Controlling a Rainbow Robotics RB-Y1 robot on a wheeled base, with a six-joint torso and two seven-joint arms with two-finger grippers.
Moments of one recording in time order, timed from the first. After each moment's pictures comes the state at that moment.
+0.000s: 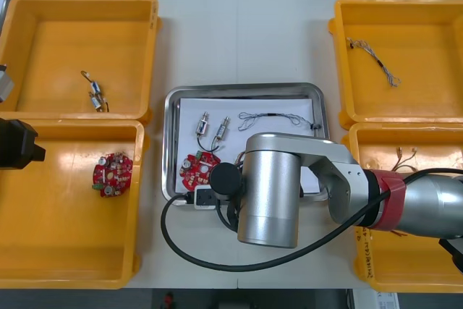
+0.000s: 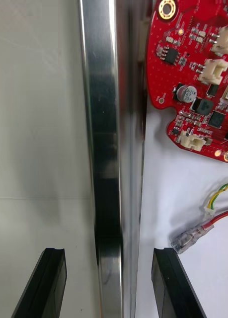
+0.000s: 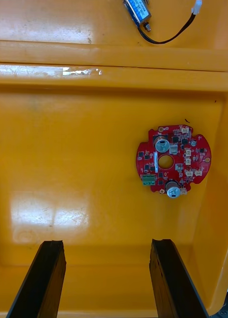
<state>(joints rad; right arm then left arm) -0.85 -0.50 1.17 -1.92 -0.53 1.58 1.66 -0.15 0.91 0.22 -2.29 0.96 1.86 -1.02</state>
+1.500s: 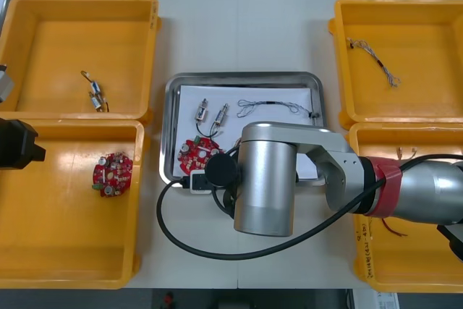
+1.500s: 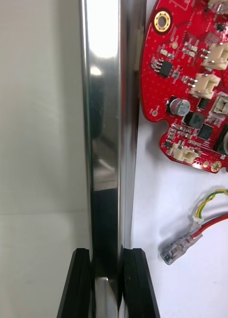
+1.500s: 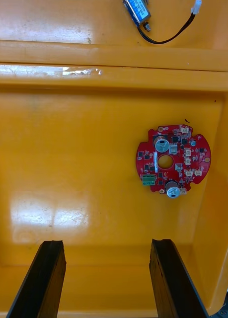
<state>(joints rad) -0.92 -0.50 1.18 -1.89 -0.50 1.54 1.66 -0.15 0.91 0.22 -2.29 0.96 1.86 -1.02</state>
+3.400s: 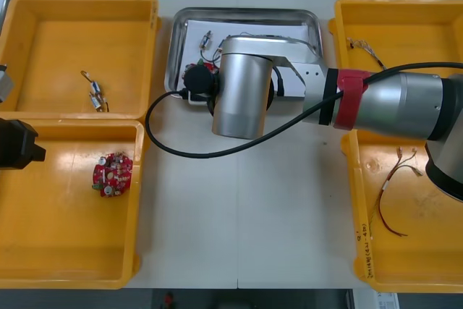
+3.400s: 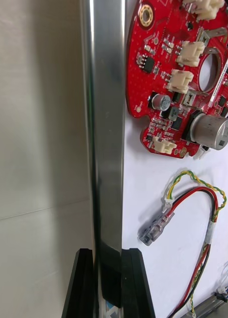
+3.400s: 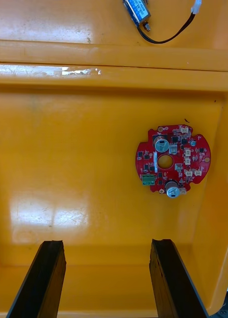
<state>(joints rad) -1.28 -0.44 1.26 -1.43 -0.53 1.32 1.66 -0.15 0.91 0.22 -2.29 0.96 1.86 -1.02</state>
